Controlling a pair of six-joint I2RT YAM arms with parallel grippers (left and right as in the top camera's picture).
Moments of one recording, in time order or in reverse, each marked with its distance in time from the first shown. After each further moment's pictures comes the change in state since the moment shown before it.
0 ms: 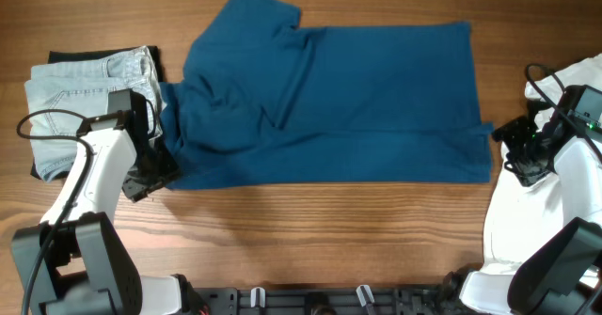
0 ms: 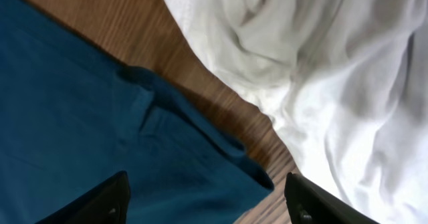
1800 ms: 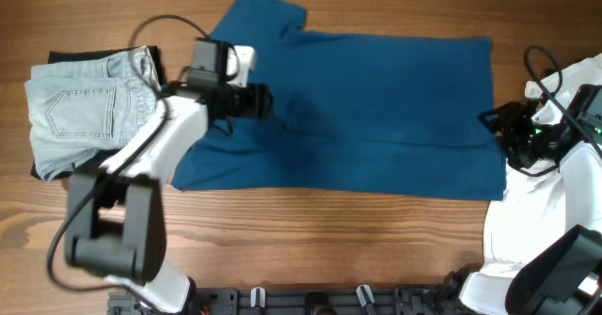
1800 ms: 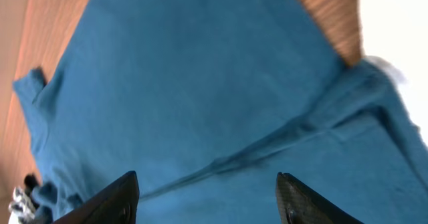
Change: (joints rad) left arm -0.411 0.217 0.190 0.592 0.391 0.296; right arm -0.032 -0.027 0.000 0.071 -0.406 -0.235
